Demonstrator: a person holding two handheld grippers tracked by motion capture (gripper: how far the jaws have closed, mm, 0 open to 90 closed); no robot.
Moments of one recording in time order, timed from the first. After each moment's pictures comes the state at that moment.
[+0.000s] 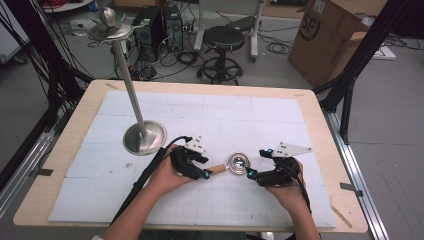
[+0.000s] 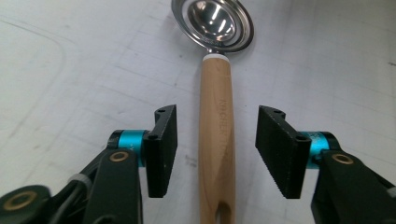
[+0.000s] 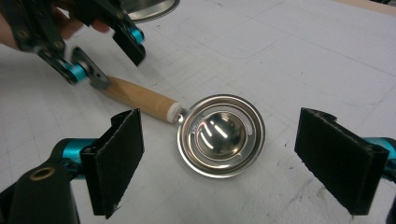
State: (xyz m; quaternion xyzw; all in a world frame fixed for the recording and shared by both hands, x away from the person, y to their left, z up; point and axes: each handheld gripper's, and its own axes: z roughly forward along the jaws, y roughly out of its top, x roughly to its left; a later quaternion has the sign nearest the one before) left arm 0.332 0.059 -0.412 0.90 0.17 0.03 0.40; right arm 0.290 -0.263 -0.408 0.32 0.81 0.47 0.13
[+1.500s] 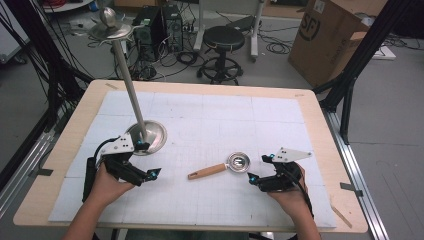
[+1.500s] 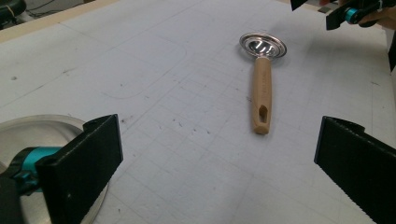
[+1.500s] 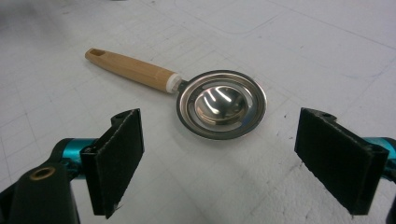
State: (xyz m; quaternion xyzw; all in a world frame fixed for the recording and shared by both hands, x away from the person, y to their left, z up) left arm 0.300 0.202 -0.401 0.81 0.24 0.10 0.52; right arm 0.281 -0.268 -0.417 0.33 0.82 0.45 0.14
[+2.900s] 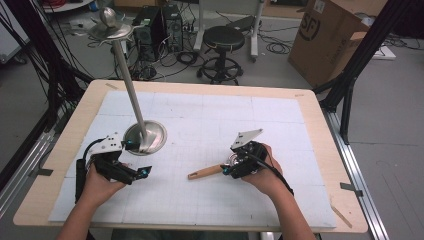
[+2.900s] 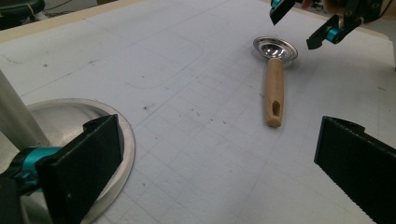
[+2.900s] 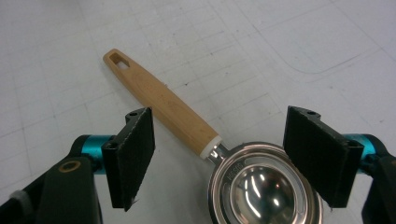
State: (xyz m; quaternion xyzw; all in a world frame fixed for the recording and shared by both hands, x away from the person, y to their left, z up) left arm 0.298 0.230 -0.404 0.80 0.26 0.11 0.53; right arm 0.329 -0.179 -0.394 0.22 0.91 0.34 0.10
